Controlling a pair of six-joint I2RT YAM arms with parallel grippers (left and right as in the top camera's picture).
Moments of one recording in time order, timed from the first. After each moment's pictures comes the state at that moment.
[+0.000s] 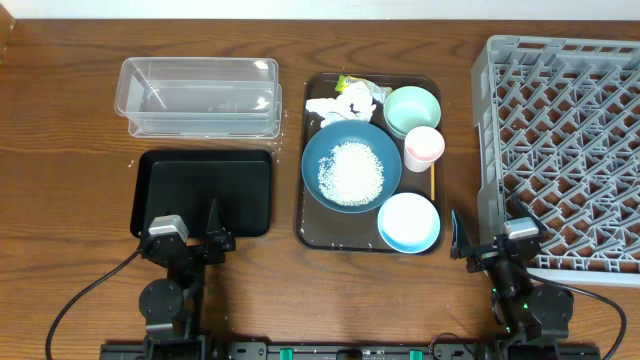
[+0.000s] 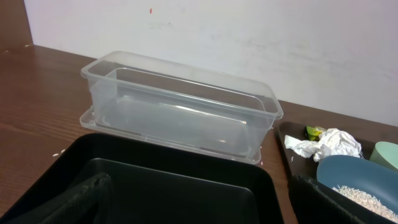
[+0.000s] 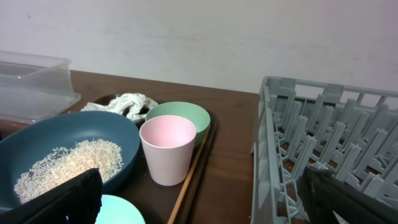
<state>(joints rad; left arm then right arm) 0.07 0.01 0.01 -0.11 0.03 -0.22 0.00 0.01 0.01 -0.05 -0.21 -0.03</state>
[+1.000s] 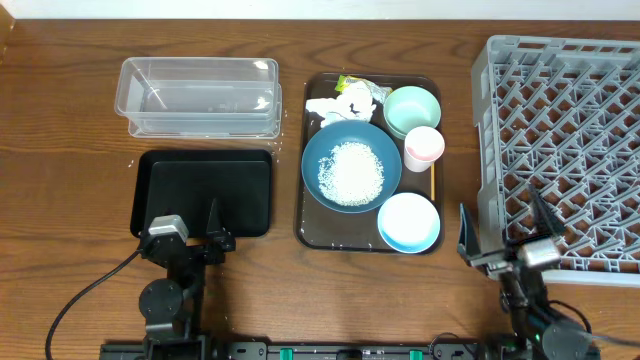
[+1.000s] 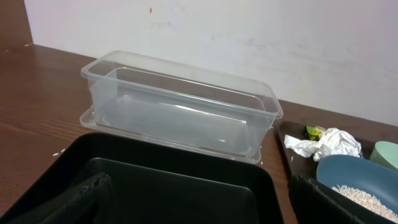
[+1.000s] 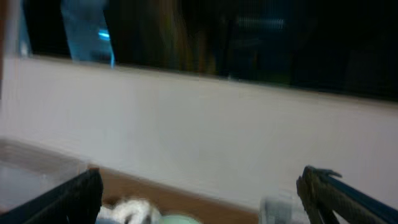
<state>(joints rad) 0.07 0.01 0.02 -0.11 0.03 -0.22 0.00 0.01 0.01 0.43 -0.29 -0.01</state>
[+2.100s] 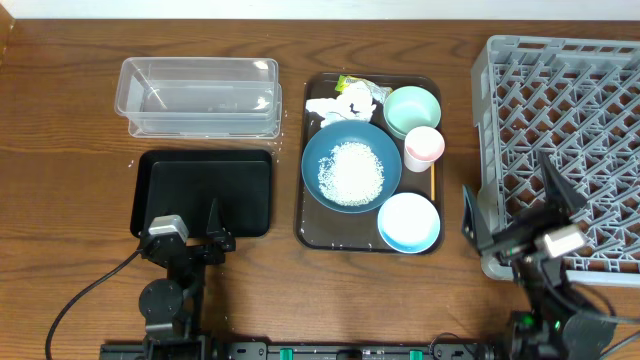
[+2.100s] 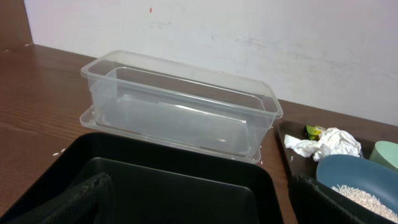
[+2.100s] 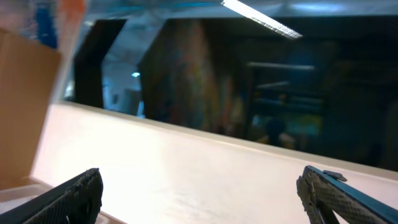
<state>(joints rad) 0.07 0.01 0.02 -0.11 0.03 -0.22 0.00 0.47 0.21 0.85 -0.44 0.07</state>
